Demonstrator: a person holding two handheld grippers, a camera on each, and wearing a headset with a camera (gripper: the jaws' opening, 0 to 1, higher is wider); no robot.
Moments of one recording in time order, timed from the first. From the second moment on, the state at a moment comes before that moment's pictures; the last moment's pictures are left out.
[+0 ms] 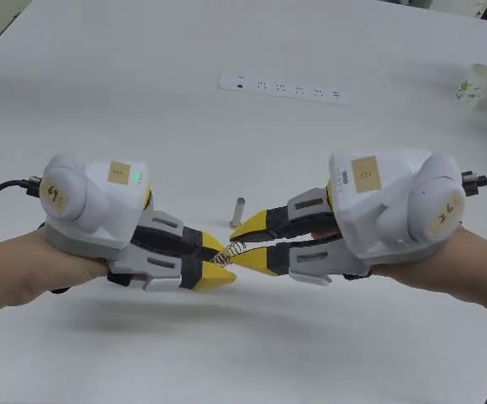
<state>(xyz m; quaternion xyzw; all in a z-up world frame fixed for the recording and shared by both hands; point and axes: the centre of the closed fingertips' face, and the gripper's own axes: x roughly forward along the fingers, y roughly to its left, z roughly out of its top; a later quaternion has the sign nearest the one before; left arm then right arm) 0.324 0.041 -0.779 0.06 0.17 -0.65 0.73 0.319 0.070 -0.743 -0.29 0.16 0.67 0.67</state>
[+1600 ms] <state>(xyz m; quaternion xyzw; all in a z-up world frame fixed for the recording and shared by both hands) 0.321 0.061 -0.782 0.05 0.20 -0.62 0.75 0.326 0.077 -0.738 -0.31 0.14 0.65 0.68</state>
